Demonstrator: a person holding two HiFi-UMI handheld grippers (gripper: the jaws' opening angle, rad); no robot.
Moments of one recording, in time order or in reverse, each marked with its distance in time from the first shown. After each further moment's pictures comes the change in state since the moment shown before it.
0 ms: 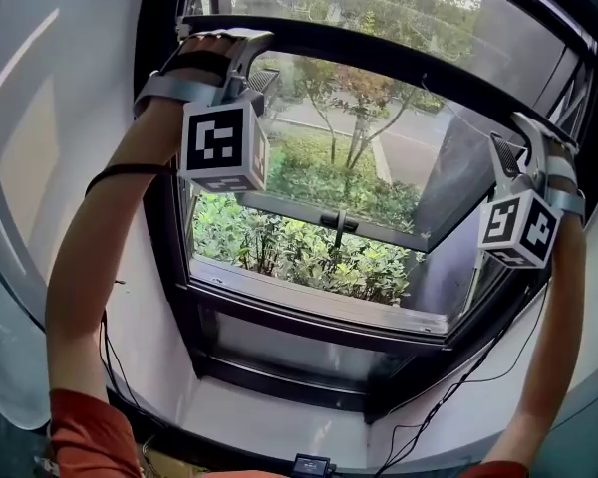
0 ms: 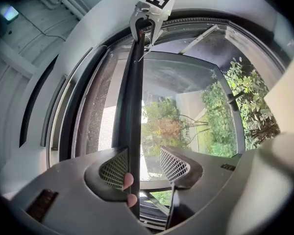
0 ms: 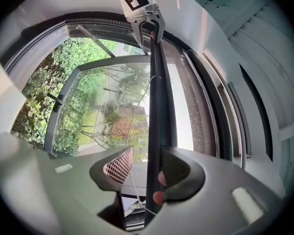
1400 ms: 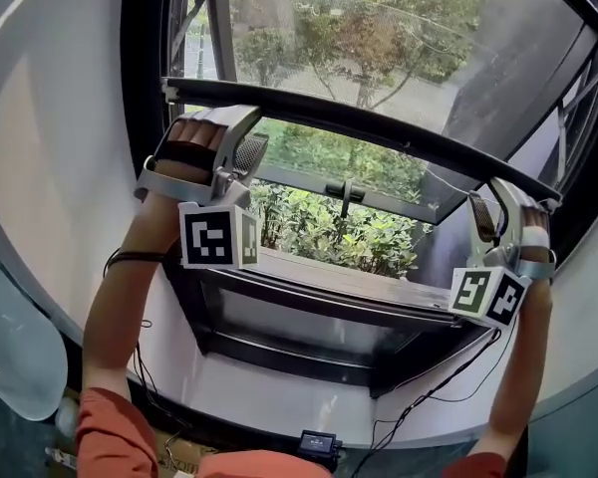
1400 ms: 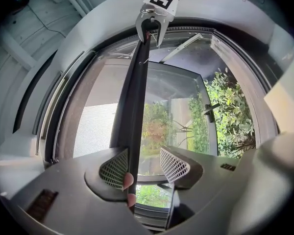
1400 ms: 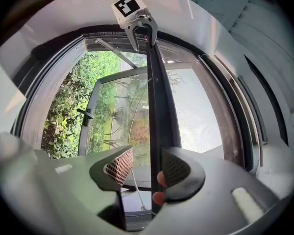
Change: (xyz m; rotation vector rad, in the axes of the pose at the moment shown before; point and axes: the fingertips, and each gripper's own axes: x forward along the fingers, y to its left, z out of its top) left arm -0.068 -0.130 0.001 -0.077 -0.012 -0.103; right arm -0.070 0.131 0.019 0.090 -0.024 0.163
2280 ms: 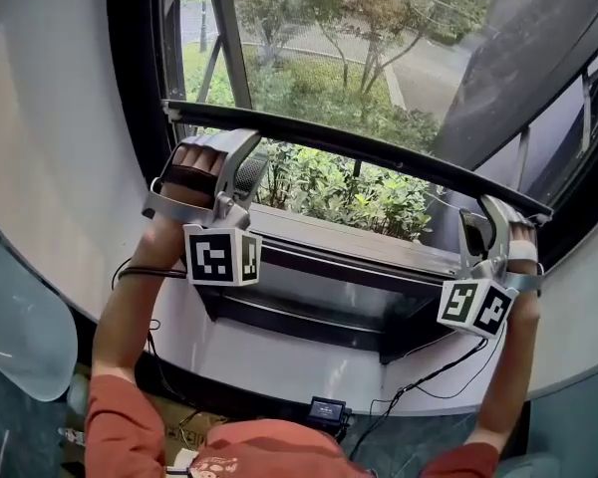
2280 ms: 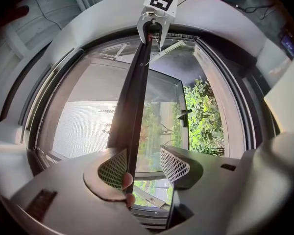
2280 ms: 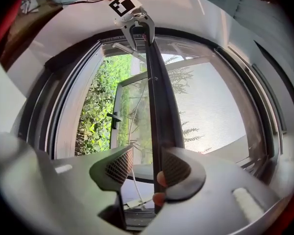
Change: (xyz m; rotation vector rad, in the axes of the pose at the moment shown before) left arm -0.035 -0.091 -0.002 -0.045 -0.008 -0.151; right arm -0.029 0.092 -0.001 0.053 0.032 0.188
